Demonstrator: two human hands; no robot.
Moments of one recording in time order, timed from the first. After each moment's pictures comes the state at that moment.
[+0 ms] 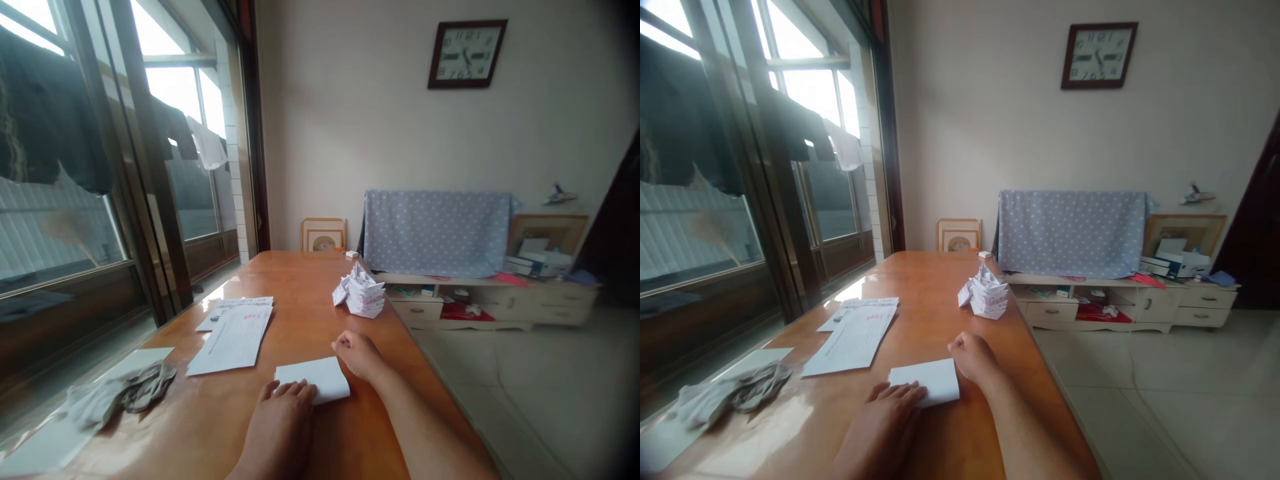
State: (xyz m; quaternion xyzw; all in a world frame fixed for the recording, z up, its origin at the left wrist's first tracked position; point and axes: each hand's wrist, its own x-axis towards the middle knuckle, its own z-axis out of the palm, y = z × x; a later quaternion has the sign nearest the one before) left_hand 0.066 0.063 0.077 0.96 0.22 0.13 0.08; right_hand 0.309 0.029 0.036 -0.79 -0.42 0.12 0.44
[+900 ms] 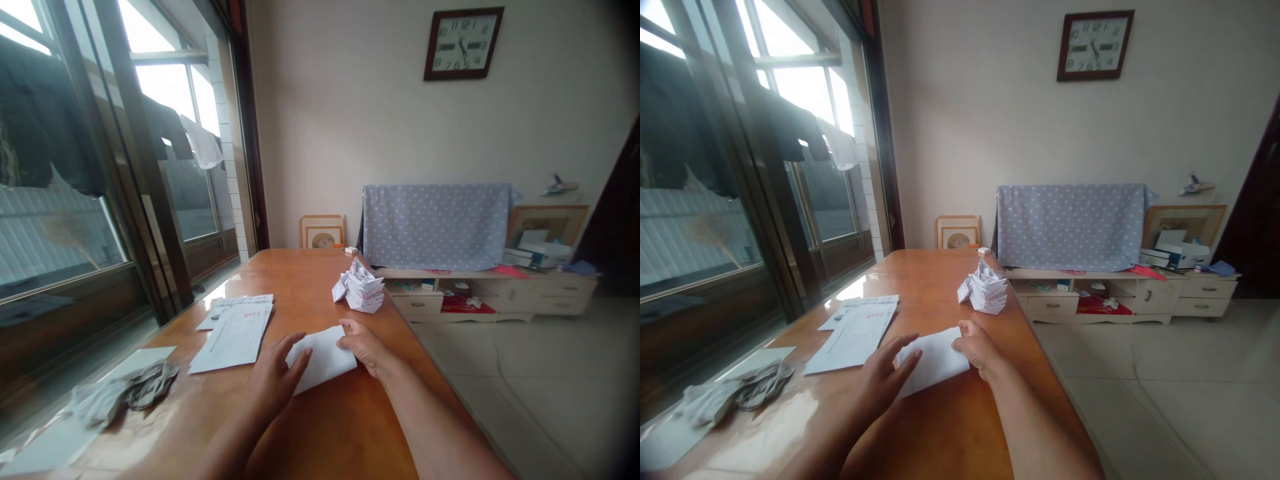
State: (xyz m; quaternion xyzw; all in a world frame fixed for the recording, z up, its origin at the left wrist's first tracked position) left_hand 0.092 0.123 0.075 0.86 0.24 0.34 0.28; right_hand 0.304 0.024 0.048 -0.62 -0.30 0.36 0.63
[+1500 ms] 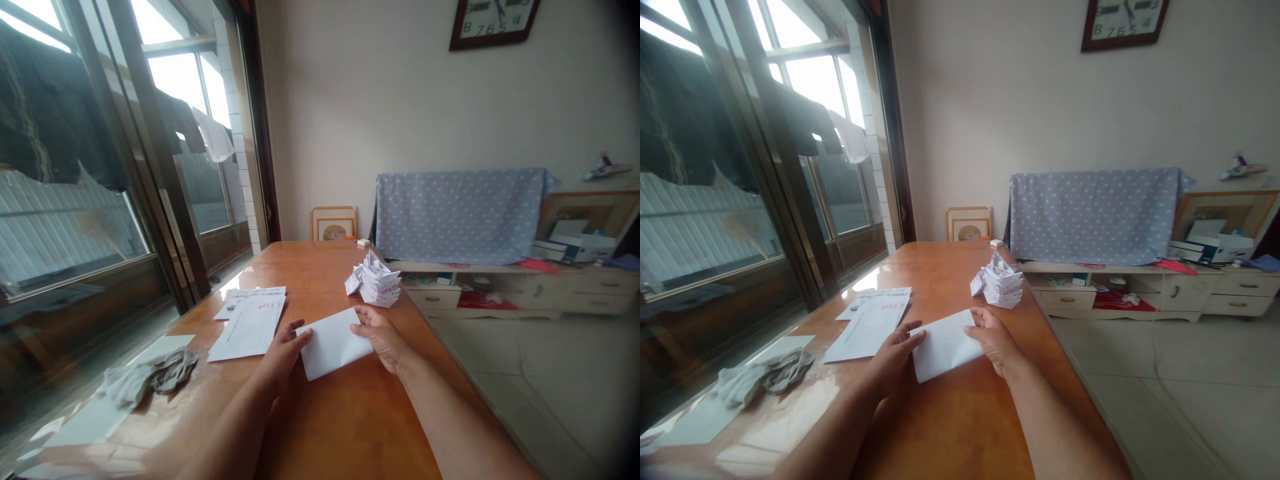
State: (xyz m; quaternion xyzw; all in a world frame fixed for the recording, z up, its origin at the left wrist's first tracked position) left_hand 0.102 0.156 0.060 0.63 0.28 0.26 0.68; right_hand 0.307 0.023 0.048 -0.56 -0.33 0.34 0.68
